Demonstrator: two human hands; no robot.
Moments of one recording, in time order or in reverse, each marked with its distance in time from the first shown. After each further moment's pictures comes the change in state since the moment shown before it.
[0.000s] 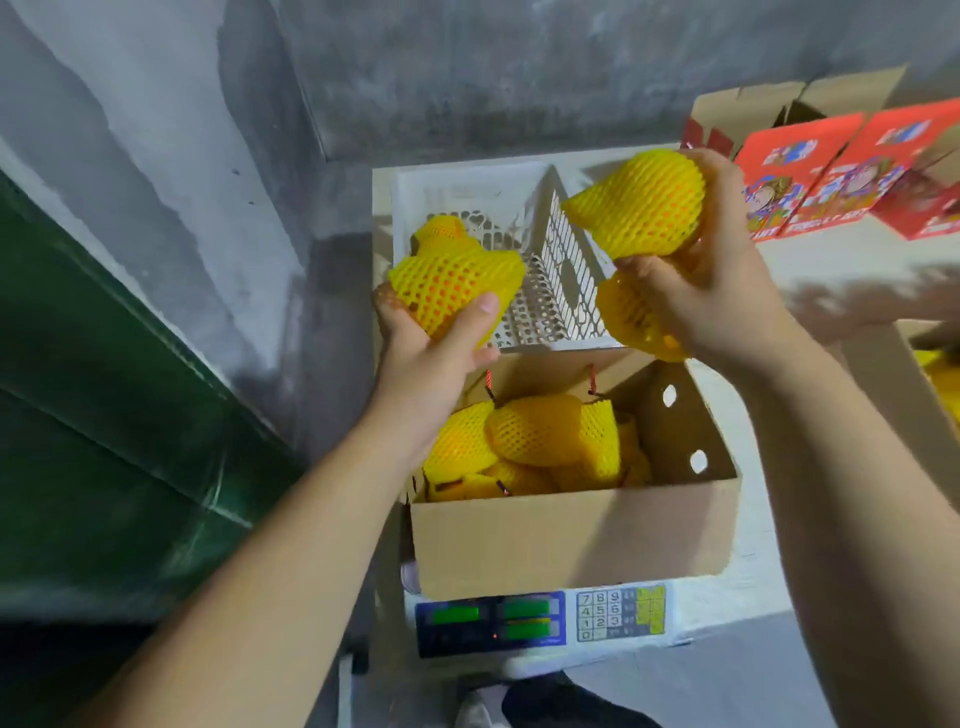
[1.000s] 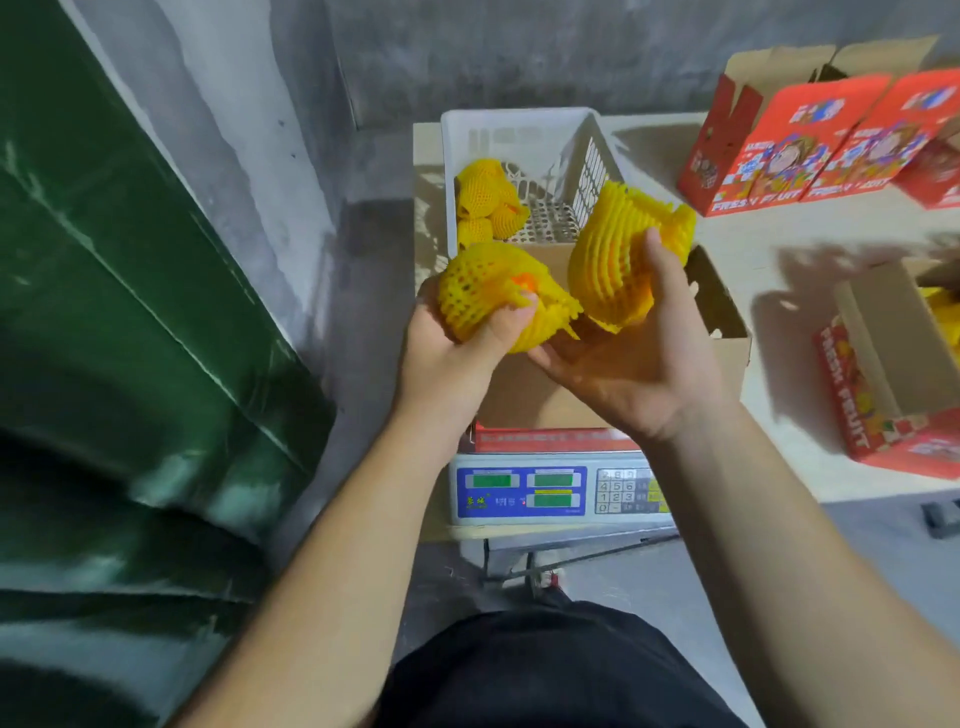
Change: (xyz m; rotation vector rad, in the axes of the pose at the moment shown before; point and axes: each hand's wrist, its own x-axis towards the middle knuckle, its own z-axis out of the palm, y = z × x) left_hand -0.152 -0.014 -0.047 -0.082 0.060 0.089; right_hand -0.155 -0.122 0.085 1.381 -0.022 0.923
